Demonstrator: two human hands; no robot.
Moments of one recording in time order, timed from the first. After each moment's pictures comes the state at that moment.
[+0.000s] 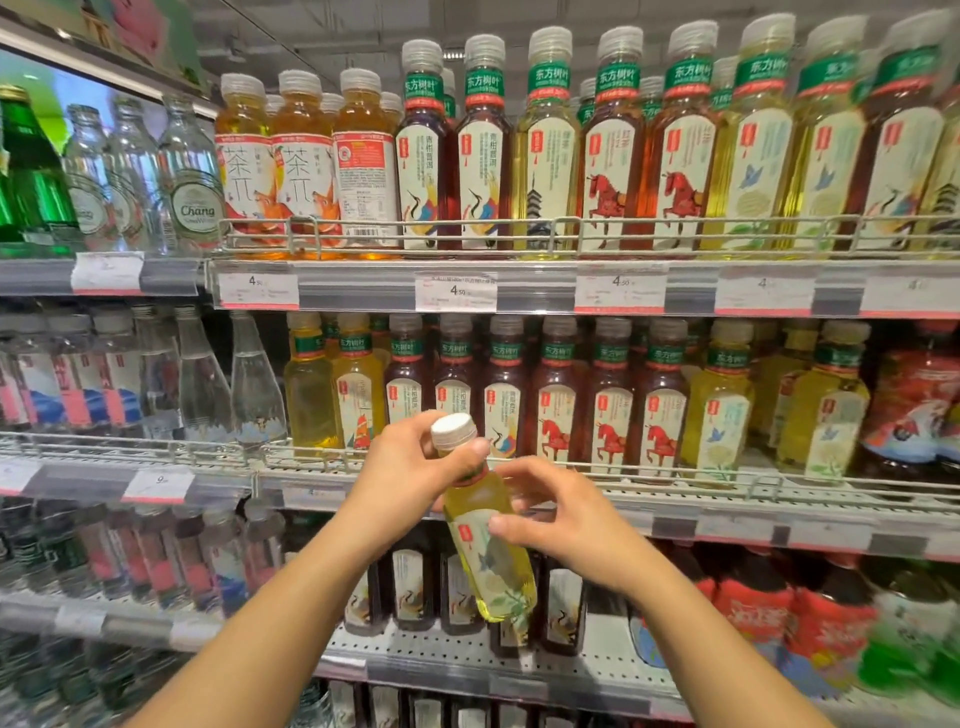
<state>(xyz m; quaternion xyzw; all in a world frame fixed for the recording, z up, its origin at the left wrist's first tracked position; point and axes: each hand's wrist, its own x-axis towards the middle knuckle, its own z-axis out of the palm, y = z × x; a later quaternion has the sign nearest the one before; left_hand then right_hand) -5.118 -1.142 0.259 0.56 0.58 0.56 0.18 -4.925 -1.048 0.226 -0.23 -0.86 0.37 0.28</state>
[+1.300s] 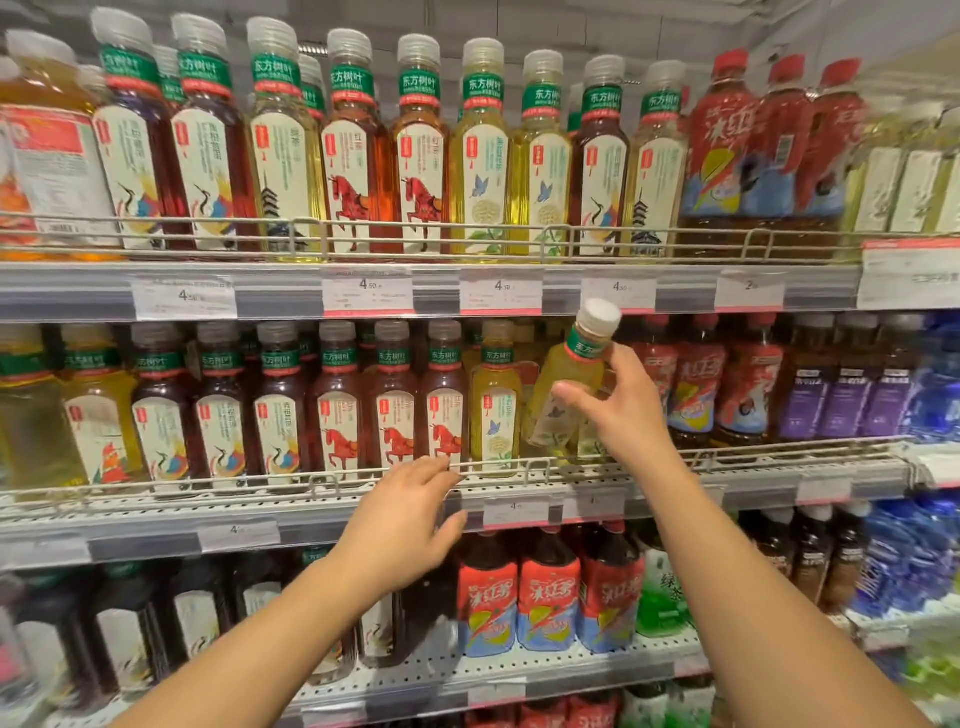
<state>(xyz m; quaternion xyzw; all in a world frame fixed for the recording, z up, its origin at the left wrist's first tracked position) -4.945 -1.030 0.211 0.75 0.63 0.17 -0.11 -4.695 -0.919 0.282 -0.39 -0.73 0.16 0.54</state>
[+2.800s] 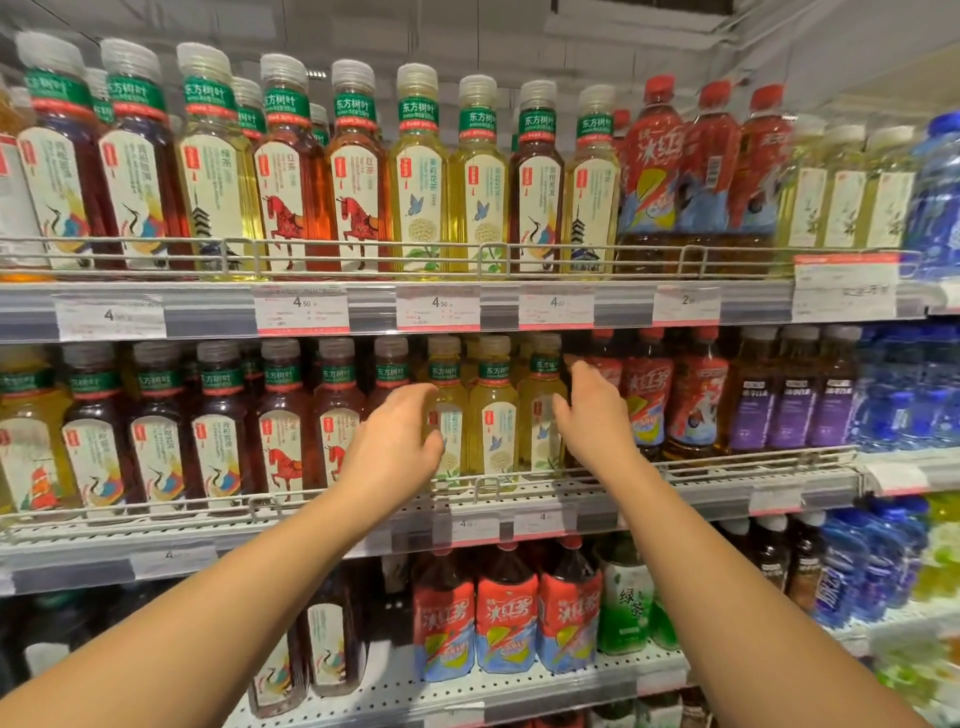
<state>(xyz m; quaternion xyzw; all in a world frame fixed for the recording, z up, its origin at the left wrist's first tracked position) -4.893 -0.985 0.278 0.68 0.63 0.37 -0.08 -4.668 -0.879 0.283 -0.53 -0.75 -0.01 0.40</state>
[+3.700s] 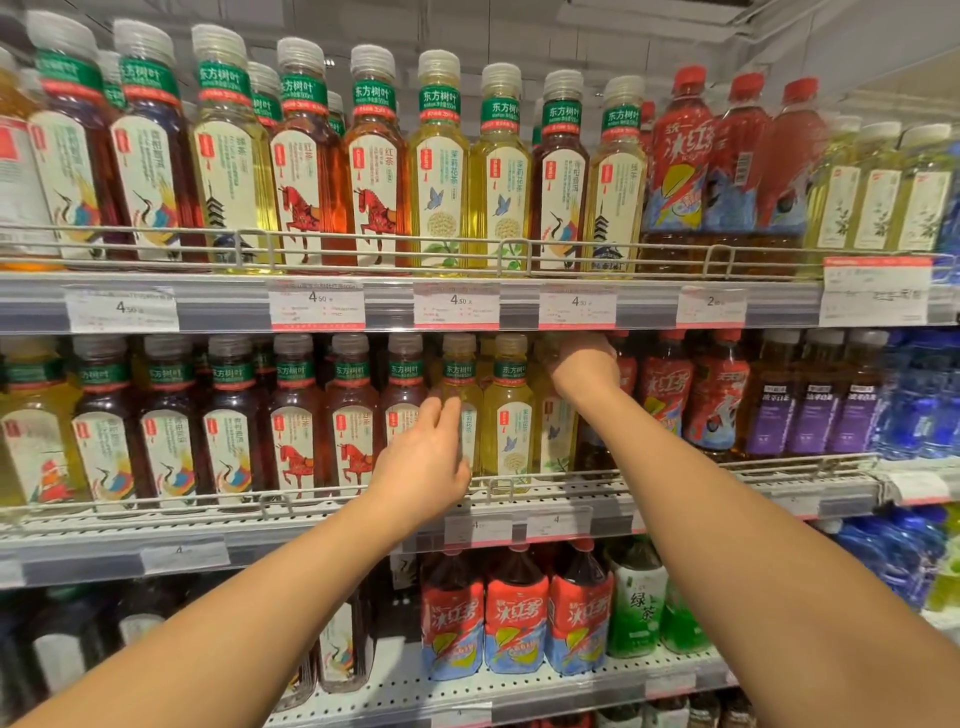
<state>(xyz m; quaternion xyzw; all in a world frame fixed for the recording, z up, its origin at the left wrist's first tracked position) -4.890 -0.962 0.255 0.70 0.66 0.25 -0.12 -4.710 -0.848 0.348 -0.63 -0.71 0.03 0.31</state>
